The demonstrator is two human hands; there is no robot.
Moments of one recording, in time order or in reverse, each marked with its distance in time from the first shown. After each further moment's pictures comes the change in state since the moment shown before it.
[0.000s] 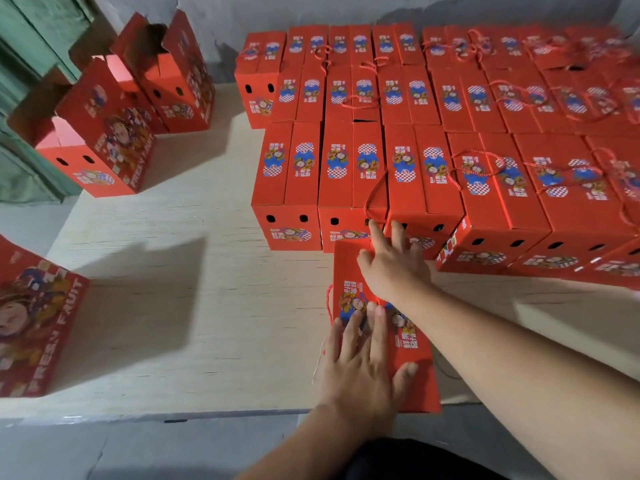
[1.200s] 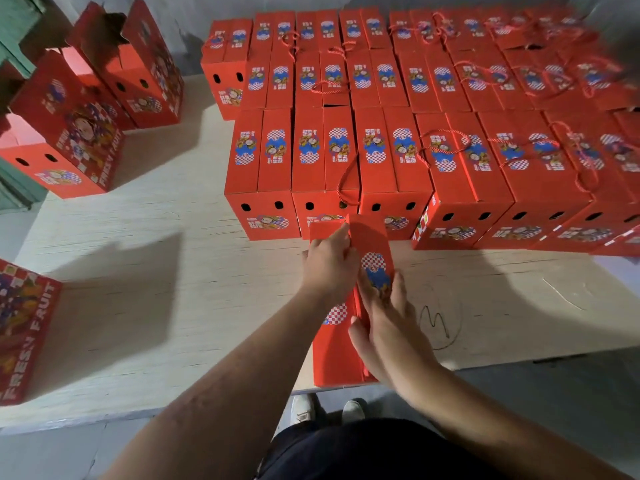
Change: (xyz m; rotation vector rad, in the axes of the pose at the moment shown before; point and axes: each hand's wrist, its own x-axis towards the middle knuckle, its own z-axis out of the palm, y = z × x) left_hand 0.114 -0.017 -0.050 -0.538 0.036 -0.245; right_hand -0.162 0.028 0.025 0.255 0.068 -0.098
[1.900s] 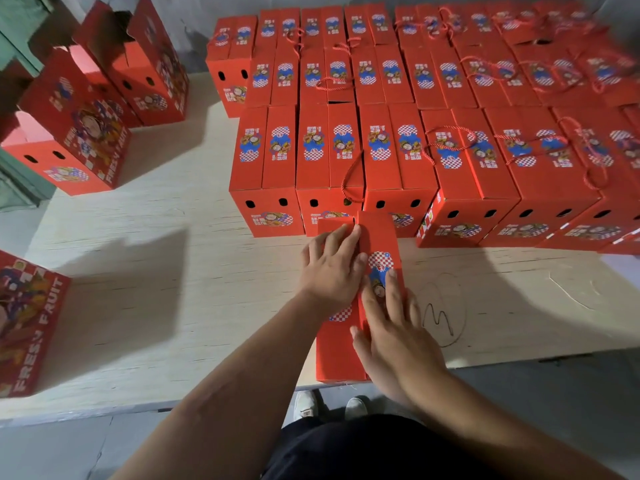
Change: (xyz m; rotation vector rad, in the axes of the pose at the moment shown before) left_hand -0.002 -0.034 0.014 0.381 -0.045 0.170; right_hand -0.011 -0.001 -0.002 -0.237 -0.122 -0.034
